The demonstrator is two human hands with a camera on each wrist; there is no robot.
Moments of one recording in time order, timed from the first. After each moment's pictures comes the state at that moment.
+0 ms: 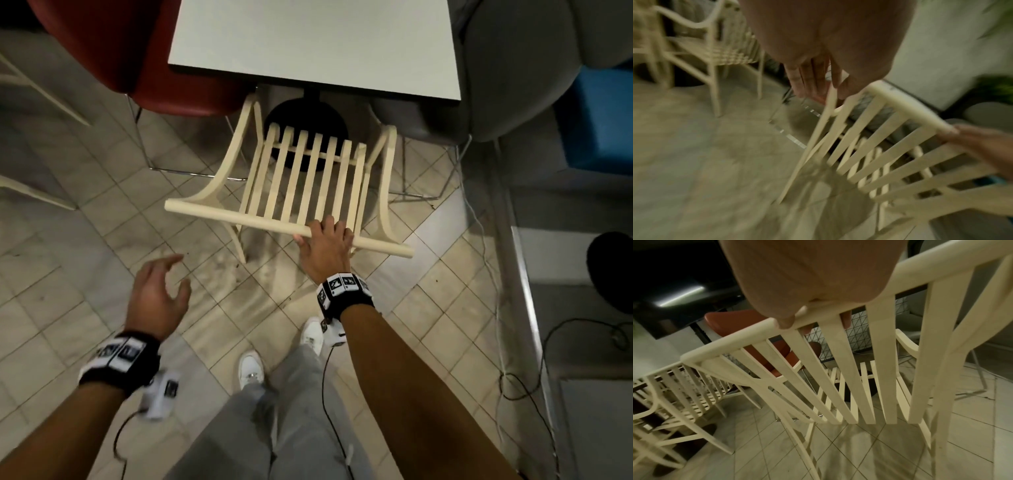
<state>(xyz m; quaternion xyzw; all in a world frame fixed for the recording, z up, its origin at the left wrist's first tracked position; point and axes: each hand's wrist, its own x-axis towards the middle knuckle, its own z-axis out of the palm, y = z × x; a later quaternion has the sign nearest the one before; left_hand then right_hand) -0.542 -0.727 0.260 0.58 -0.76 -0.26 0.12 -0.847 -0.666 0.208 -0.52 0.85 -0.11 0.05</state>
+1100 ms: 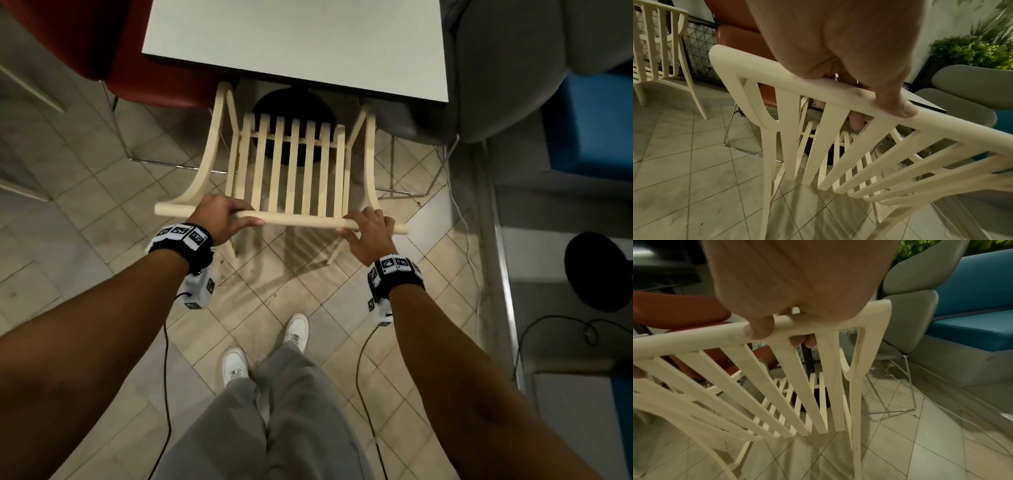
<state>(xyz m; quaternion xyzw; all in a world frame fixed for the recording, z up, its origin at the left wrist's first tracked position) -0.713 -0.836 0.246 0.45 -0.83 -0.33 -0.02 -0.996 -0.640 0.211 -0.54 0.82 -0.12 0.12</state>
